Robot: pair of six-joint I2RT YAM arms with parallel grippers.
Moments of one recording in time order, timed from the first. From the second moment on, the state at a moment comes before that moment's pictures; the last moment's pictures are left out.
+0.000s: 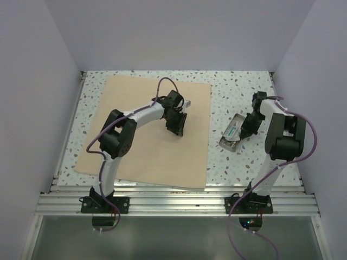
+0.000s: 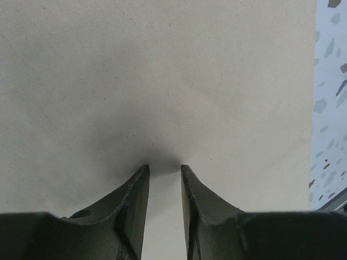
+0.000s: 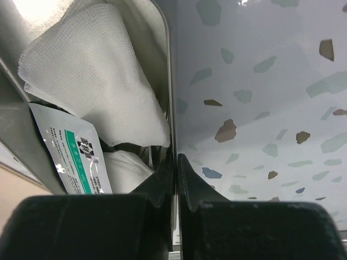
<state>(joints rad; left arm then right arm) -0.62 2.17 1.64 -0.64 0.29 -0.26 -0.15 1.92 1.31 -0.89 -0.04 0.43</state>
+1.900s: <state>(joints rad) -0.22 1.42 1.17 -0.75 -0.12 -0.51 0.68 1.86 1.25 -0.68 0.06 1.40</state>
